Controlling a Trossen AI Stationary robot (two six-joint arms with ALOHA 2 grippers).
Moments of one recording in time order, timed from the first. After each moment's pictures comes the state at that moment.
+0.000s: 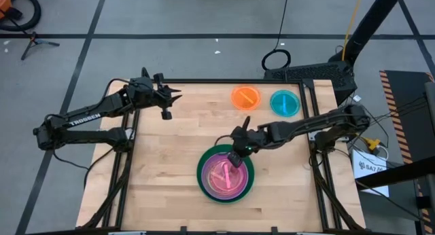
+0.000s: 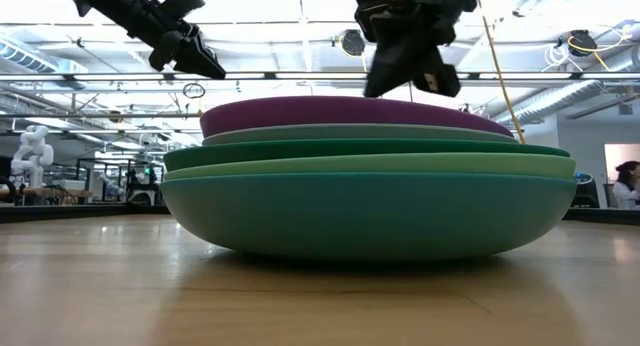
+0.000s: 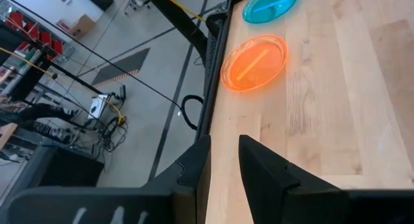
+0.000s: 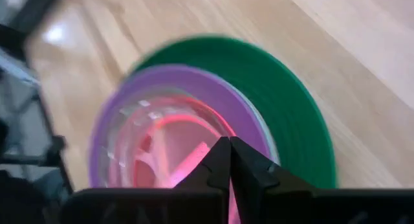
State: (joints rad) left arm 0.48 0.90 0.76 -0.28 -0.03 0.65; right arm 0.15 1.57 1.15 -0.50 0.02 0.87
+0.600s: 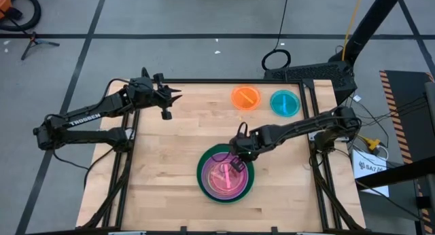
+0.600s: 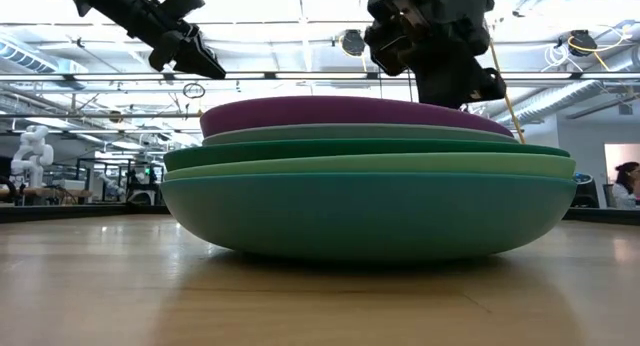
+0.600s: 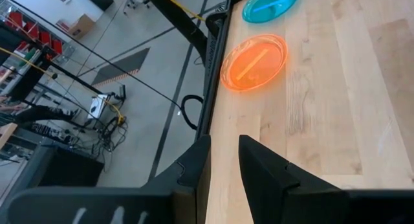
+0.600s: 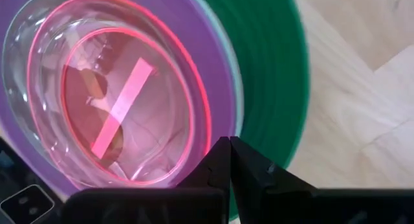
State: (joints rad) left arm 0.48 0.90 0.76 -0.28 -0.03 0.66; right arm 0.17 1.70 1.28 -0.86 -0.10 1.00
